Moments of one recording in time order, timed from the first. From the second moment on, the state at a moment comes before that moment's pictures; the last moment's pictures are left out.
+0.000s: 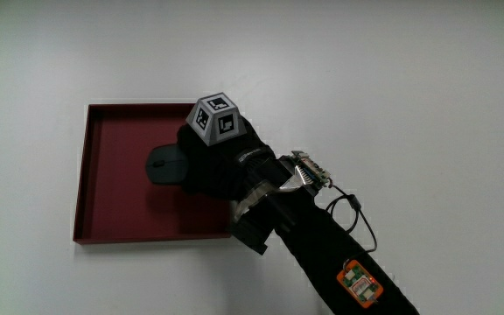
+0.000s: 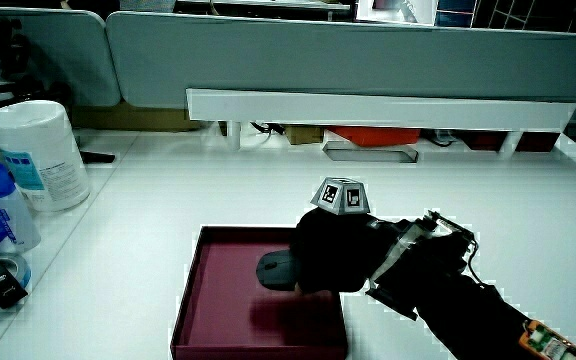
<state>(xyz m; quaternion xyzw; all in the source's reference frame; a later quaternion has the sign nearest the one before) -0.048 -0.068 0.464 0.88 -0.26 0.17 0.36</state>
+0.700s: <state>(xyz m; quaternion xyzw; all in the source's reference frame) -0.057 -0.047 0.509 0.86 -0.26 0.17 0.40</state>
